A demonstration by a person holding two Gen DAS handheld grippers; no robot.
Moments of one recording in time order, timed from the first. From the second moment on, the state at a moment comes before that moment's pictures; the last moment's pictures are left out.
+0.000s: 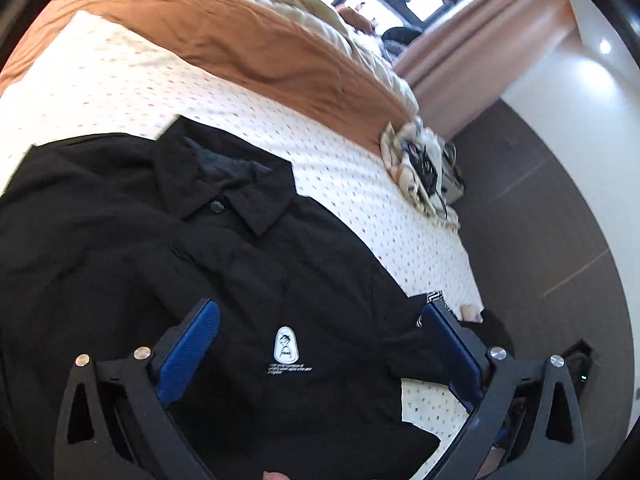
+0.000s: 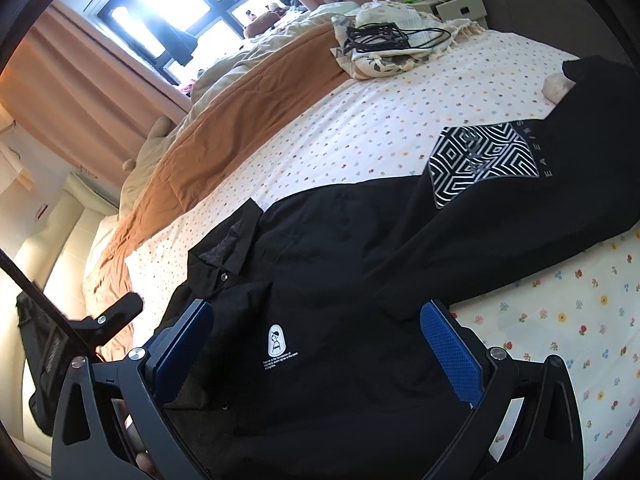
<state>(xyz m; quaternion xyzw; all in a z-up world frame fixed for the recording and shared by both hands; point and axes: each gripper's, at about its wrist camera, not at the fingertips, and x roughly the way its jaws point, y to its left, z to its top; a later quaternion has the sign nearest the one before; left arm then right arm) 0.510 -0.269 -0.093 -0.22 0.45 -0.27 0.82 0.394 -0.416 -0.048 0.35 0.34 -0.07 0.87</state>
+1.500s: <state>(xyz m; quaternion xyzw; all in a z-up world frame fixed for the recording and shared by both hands) 0.457 -0.065 -0.120 -0.36 0.37 -0.10 0.85 0.521 -0.246 -0.063 0.07 0.42 -0.08 0.90</state>
